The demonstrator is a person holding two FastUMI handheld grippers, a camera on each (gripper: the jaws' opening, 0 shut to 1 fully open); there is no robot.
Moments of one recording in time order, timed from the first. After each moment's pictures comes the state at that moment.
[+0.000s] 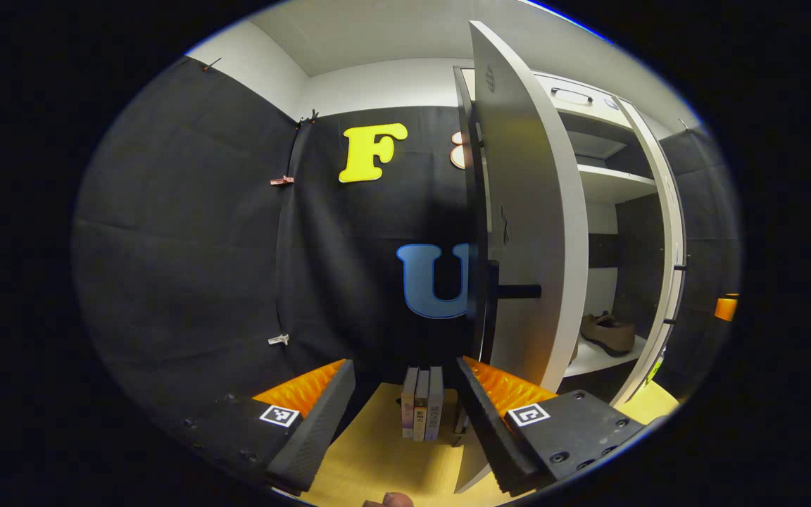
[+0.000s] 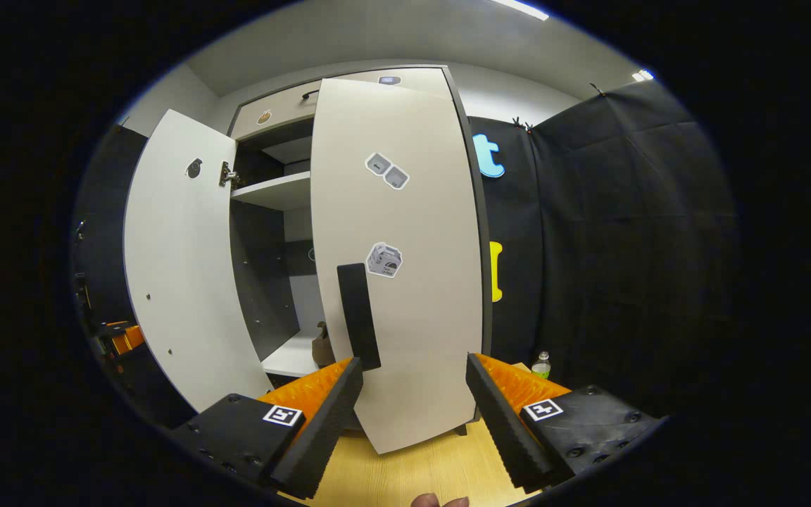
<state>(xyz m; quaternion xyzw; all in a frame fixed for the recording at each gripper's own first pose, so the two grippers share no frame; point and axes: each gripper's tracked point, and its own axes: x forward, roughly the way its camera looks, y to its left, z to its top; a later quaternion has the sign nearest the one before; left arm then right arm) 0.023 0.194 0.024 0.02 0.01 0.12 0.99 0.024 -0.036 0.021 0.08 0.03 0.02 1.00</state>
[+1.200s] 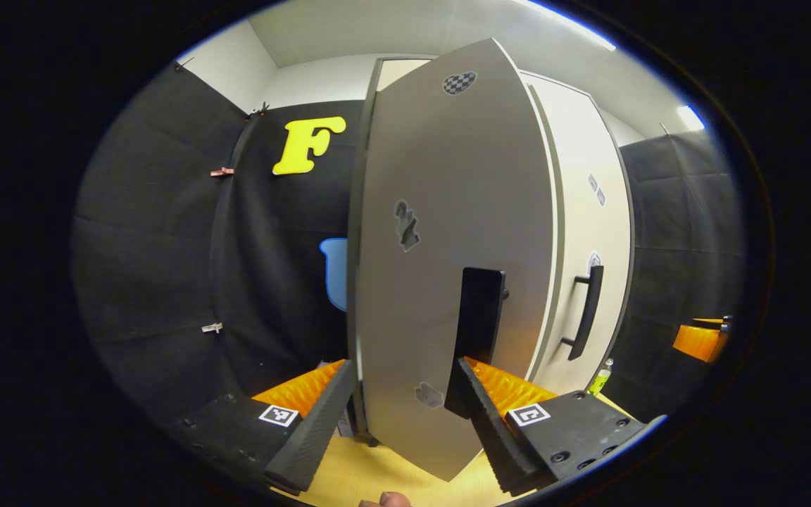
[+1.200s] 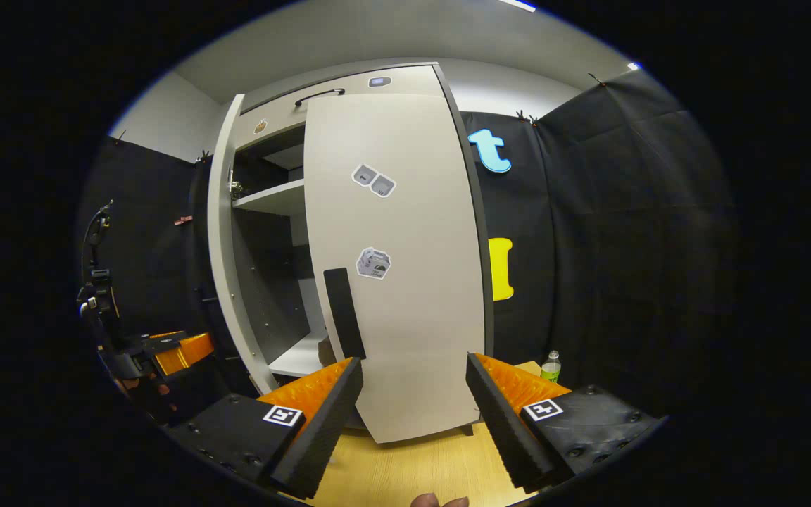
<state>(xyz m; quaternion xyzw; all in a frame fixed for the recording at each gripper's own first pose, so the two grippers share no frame) 0.080 0.014 0.027 0.00 0.02 0.02 1.00 0.026 -0.055 0.027 0.10 0.03 0.05 0.99</state>
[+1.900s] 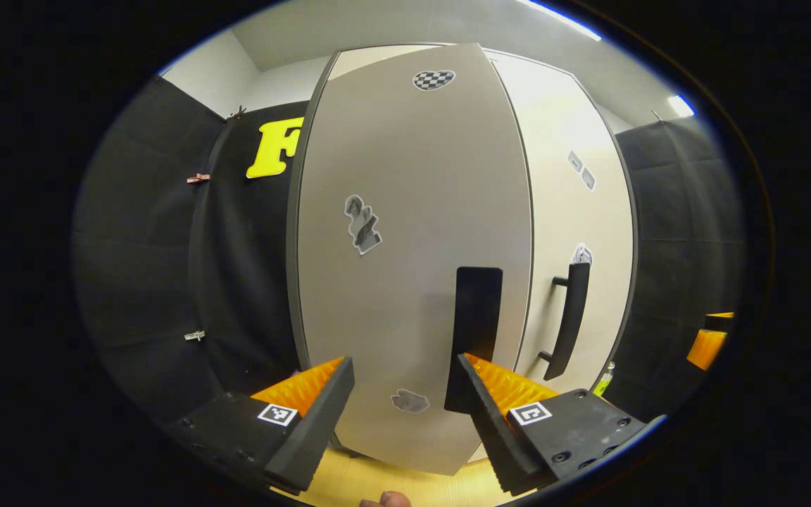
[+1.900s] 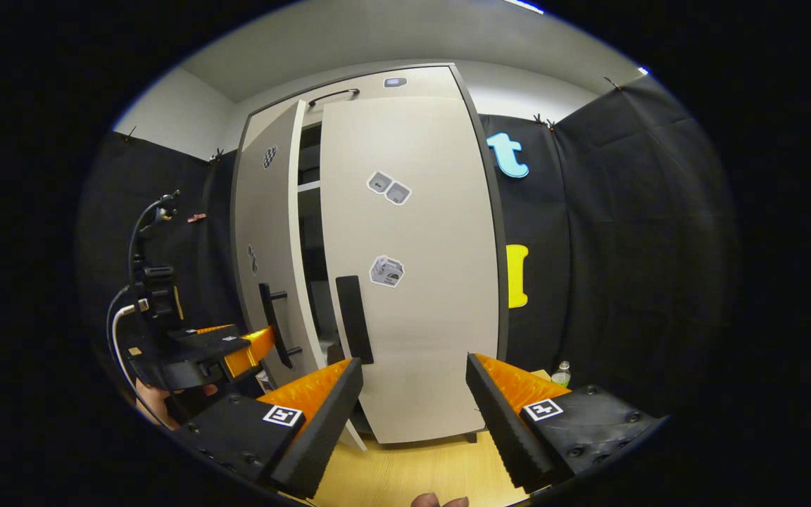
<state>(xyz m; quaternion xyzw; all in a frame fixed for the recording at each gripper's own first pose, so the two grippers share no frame) 0.126 -0.025 0.029 0.02 0.02 0.02 1.00 0.037 -0.044 0.039 0.09 0.02 0.09 0.99</state>
